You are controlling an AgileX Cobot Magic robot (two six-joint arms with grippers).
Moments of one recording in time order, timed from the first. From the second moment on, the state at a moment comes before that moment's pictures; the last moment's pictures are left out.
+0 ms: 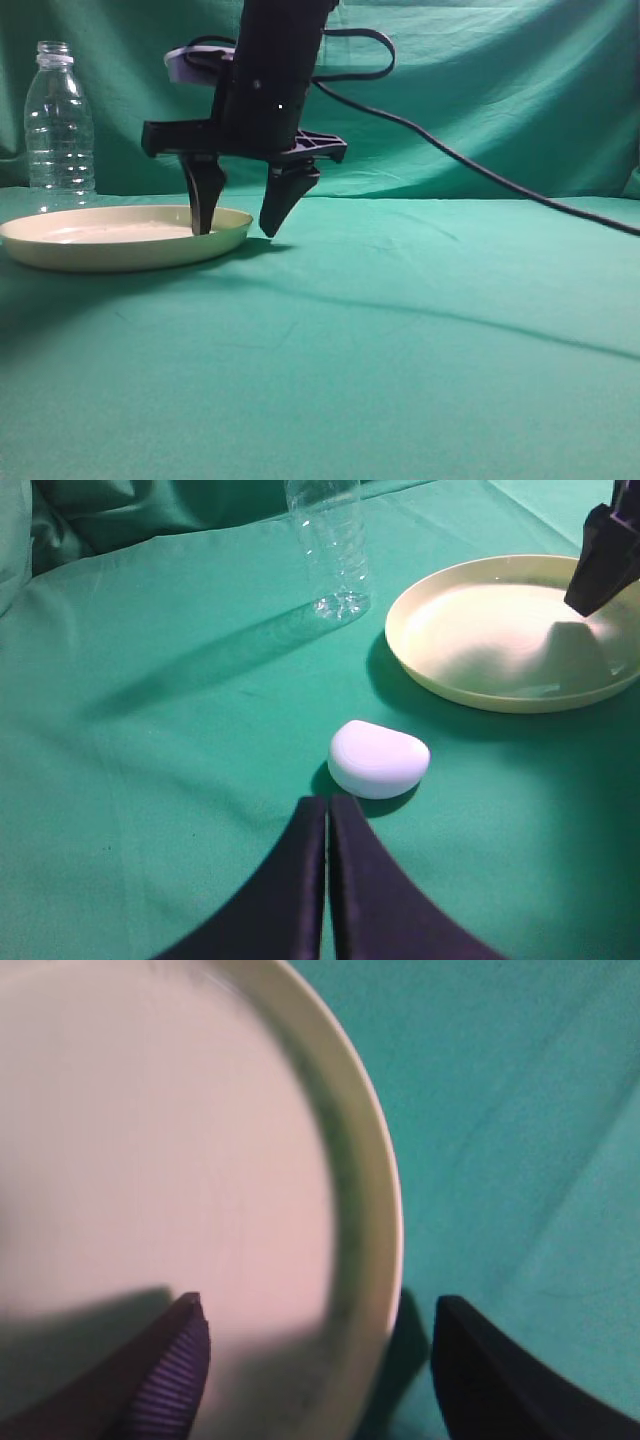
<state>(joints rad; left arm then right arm) 0.00 -0.02 0.02 -0.05 0.35 0.33 0.70 2.30 -1.87 0.02 0.78 0.07</state>
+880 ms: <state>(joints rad) 0.00 -0.02 0.02 -0.05 0.35 0.33 0.70 2.24 -2.09 -0.29 1.14 0.18</state>
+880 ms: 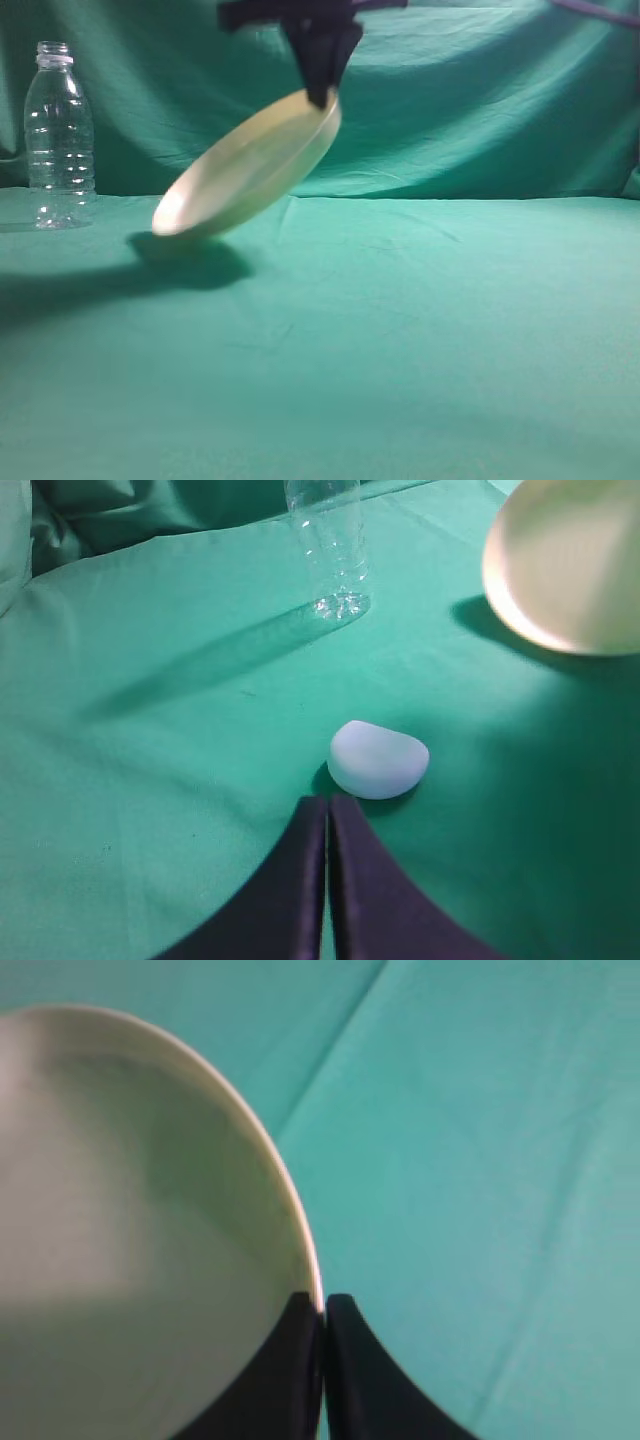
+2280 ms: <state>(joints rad) 0.00 -0.02 0.02 -0.05 0.35 0.33 0.08 1.84 -1.13 -0.21 0.67 0.16</state>
